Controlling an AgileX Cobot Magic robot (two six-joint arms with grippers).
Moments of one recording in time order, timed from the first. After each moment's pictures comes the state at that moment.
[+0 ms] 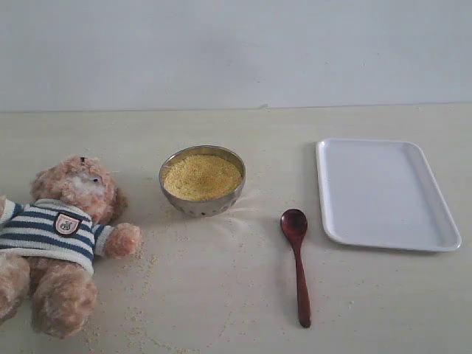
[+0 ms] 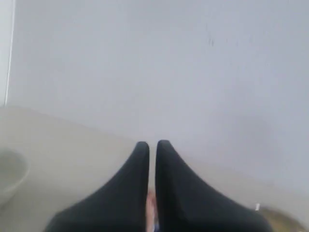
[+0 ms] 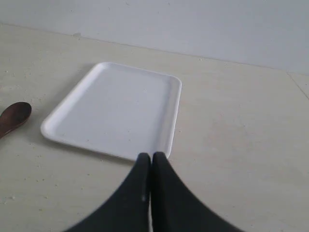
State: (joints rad) left arm 0.10 0.00 0.00 -0.24 -0.02 -0.04; right arm 0.14 0.00 0.00 -0.16 0.35 0.03
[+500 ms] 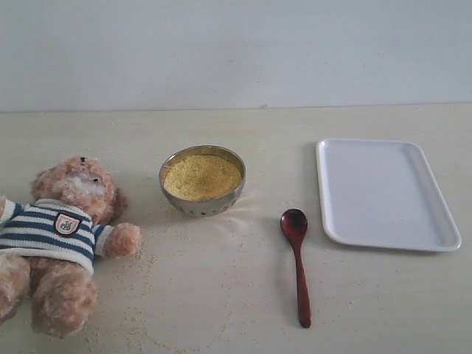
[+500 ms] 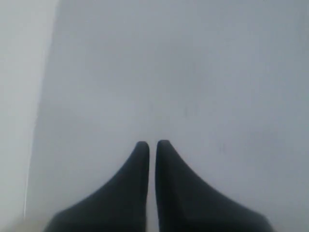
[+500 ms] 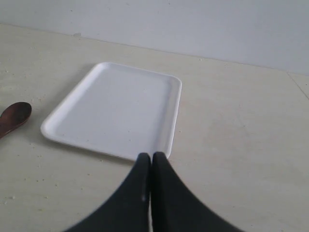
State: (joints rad) left arm 0.10 0.55 -0.49 -0.31 -0.19 0.20; right arm 0.14 0.00 0.00 -0.16 0.35 0.03
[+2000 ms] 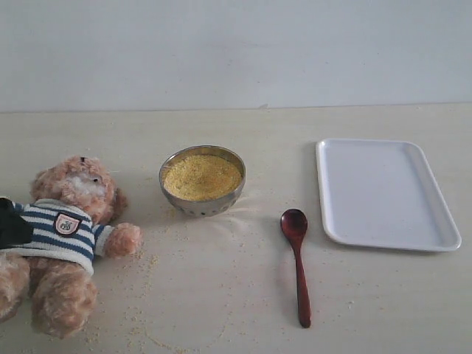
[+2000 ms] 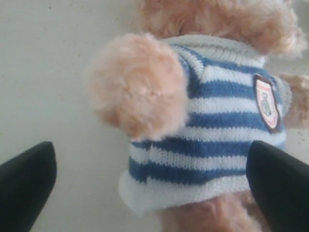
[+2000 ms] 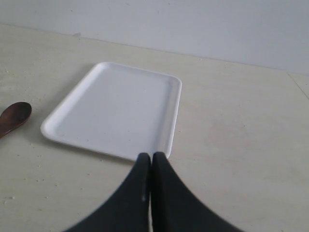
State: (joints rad) left arm 0.18 1.37 -0.57 -0.61 0.42 0.63; right arm 0.14 0.00 0.00 -0.16 0.35 0.03
